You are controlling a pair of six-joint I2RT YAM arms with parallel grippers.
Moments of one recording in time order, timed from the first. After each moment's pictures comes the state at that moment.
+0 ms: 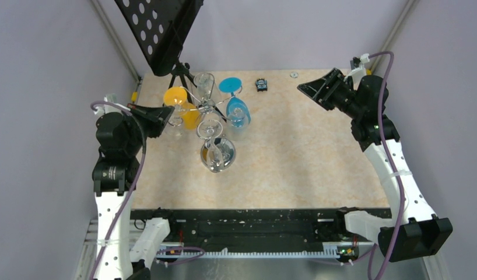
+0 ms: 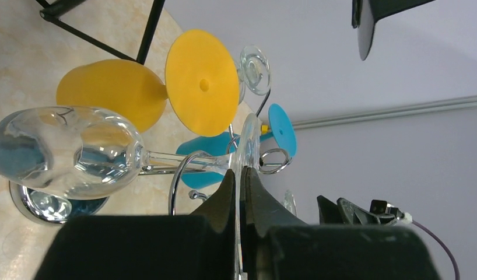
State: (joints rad) left arm 0.03 0.77 1.18 -0.57 0.21 -1.10; right arm 0.16 1.12 1.19 -0.23 -0.43 0.82
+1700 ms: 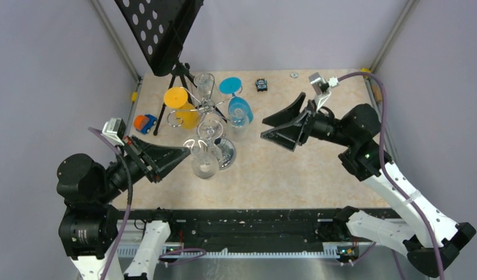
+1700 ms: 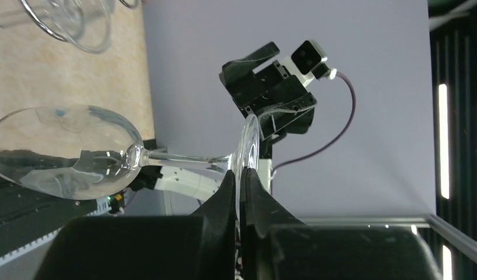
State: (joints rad) left arm 0.03 0.63 1.51 -0.96 0.77 -1.31; right arm 0.62 0.94 1.10 0.09 -0.66 0.70
